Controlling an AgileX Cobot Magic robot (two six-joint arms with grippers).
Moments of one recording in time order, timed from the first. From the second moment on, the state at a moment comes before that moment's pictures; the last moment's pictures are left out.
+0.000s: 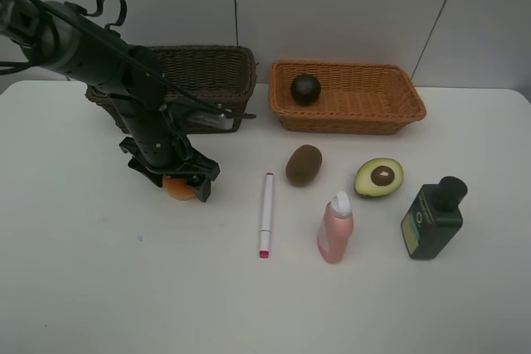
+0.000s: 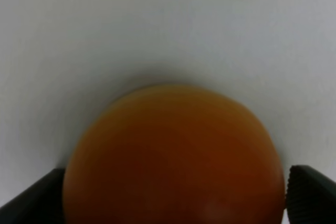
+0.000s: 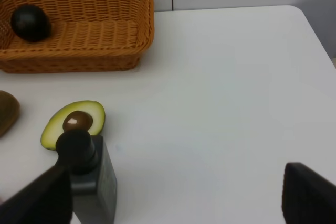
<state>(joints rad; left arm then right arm) -0.45 2.07 -1.16 -0.12 0.53 0.05 0.03 0.00 -0.52 -0.13 1.06 0.10</state>
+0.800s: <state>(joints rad) -0.45 2.05 -1.36 -0.21 0.67 0.05 0.03 0.00 -0.52 -0.13 1.06 0.10</state>
